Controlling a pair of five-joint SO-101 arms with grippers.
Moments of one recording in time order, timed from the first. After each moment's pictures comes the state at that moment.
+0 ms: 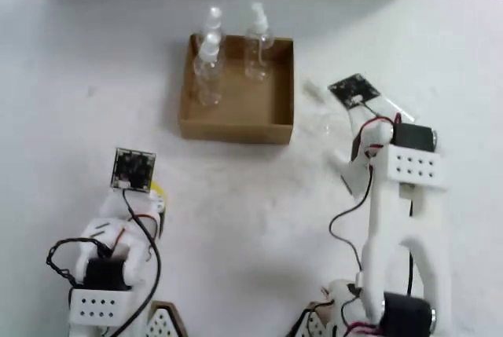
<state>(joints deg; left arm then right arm) -4.1 -96.0 97.7 50.9 -4.4 5.5 -20.9 29.2 82.1 39.3</state>
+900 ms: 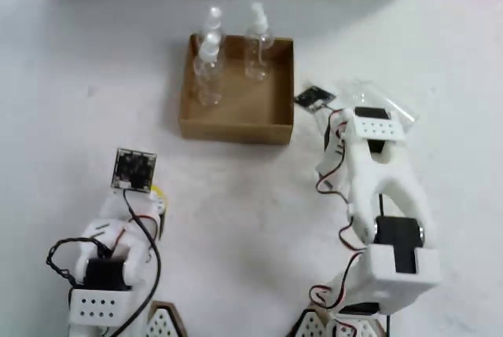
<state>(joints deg) -4.1 -96.0 97.7 52.2 -4.4 -0.3 7.4 22.7 67.9 45.1</state>
